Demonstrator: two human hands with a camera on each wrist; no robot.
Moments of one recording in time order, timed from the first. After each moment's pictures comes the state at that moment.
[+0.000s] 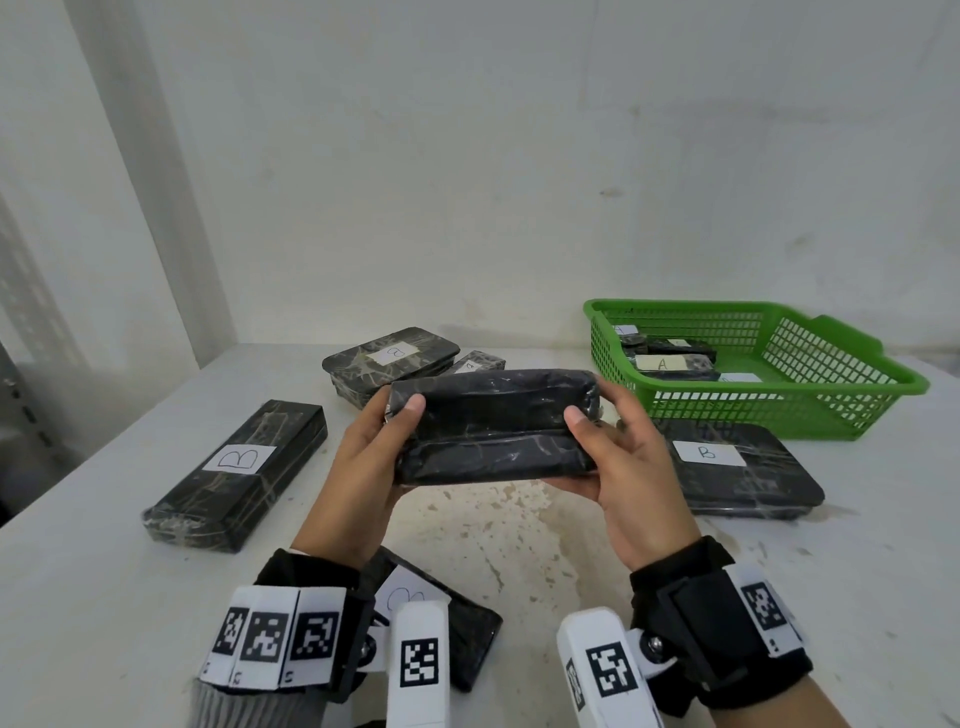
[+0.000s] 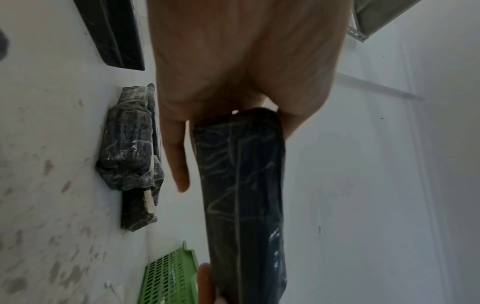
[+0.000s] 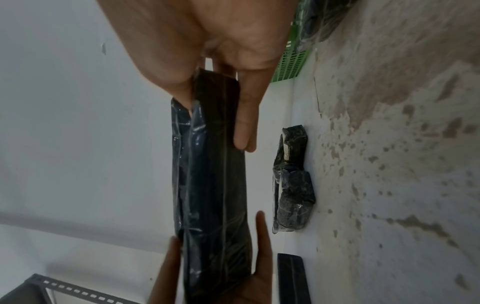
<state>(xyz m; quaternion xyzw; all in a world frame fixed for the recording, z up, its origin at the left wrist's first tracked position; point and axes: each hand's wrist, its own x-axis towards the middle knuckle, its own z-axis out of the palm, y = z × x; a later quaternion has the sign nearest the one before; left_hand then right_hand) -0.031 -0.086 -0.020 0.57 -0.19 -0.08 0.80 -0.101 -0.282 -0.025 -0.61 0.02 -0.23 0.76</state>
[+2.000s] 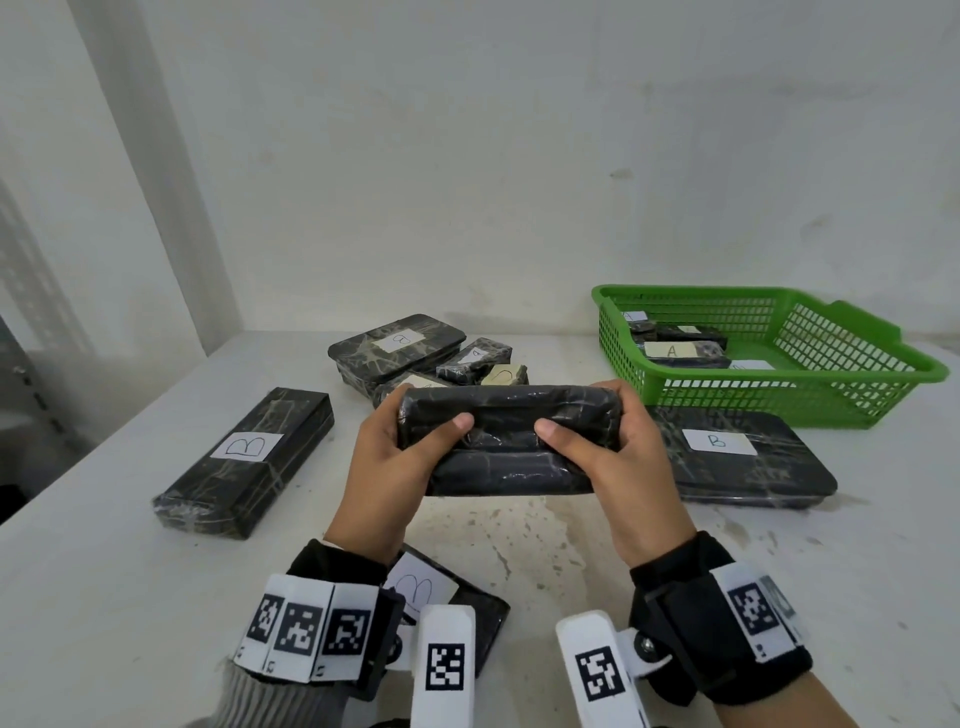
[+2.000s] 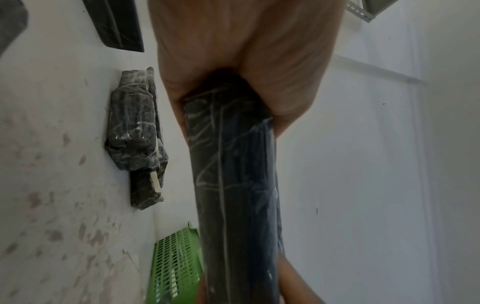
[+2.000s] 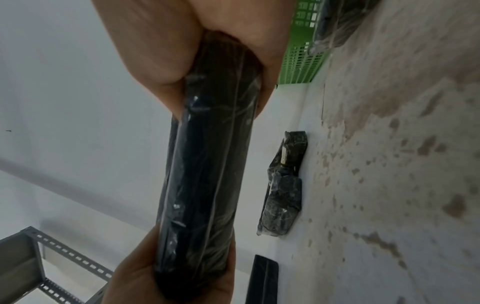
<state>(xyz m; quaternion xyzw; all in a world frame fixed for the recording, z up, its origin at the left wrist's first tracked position) -0.039 -0.100 -0.027 0.59 -0.18 0.00 0.79 -0.100 -0.271 -0.027 -0.65 0.03 -0.26 0.71</state>
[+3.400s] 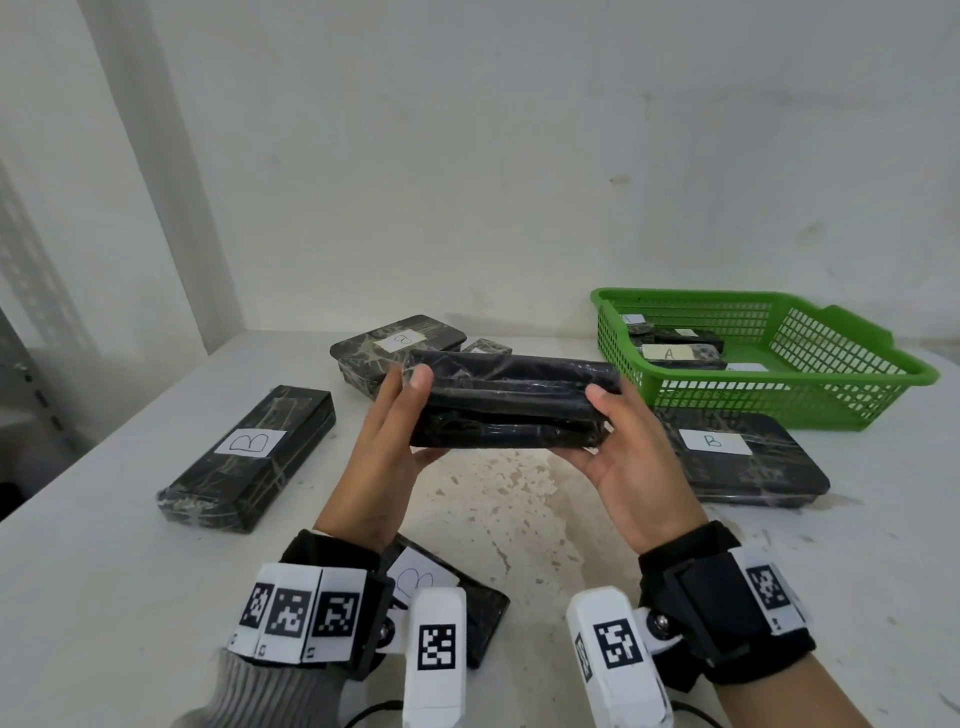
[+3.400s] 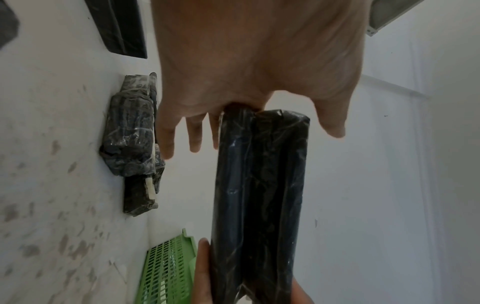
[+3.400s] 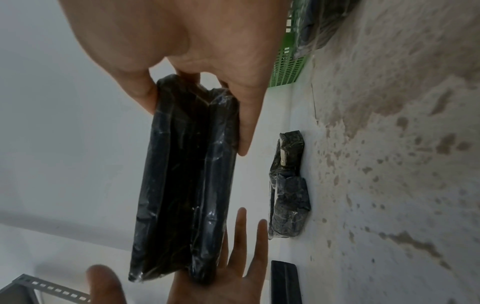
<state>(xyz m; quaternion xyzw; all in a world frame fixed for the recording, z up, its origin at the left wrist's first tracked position) -0.033 -0.090 -0.021 0.55 -0.18 -0.07 0.81 -0.099 -0.278 -0.022 -0.54 0.00 -0.20 0.82</state>
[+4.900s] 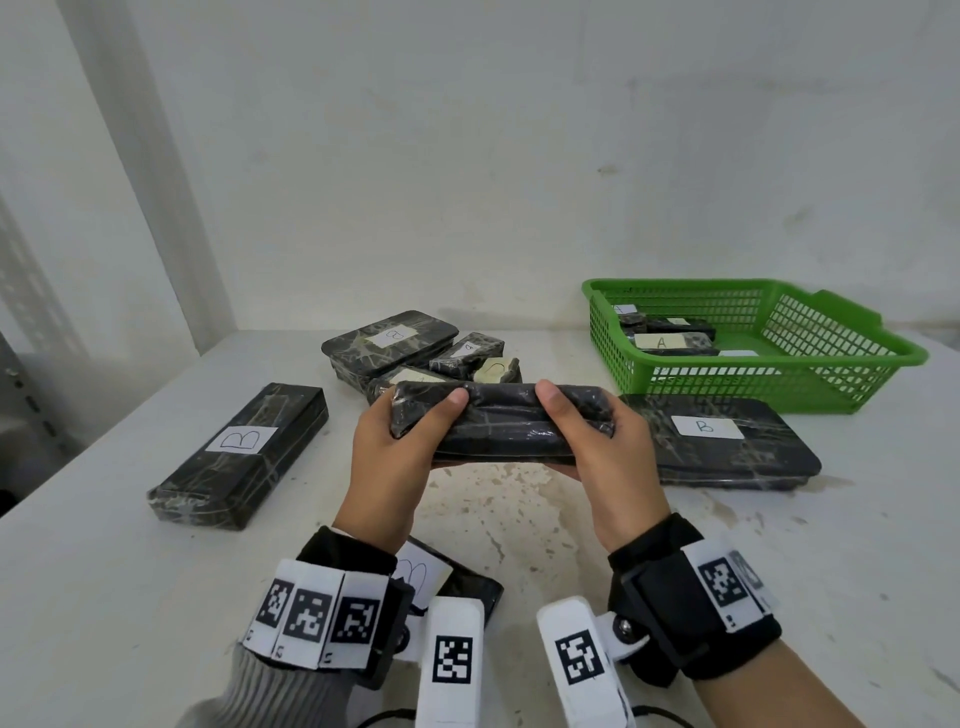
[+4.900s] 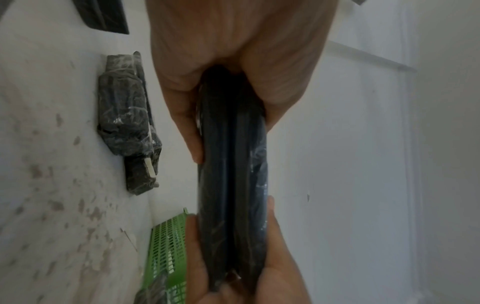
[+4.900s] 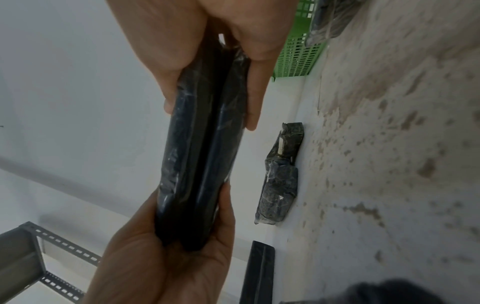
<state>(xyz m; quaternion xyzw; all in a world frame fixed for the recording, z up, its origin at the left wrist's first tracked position) -0.050 -0.108 -0.022 0.60 -0.12 0.01 0.79 -0.099 -0.262 -0.031 -0.62 0.08 -0.29 0.72</state>
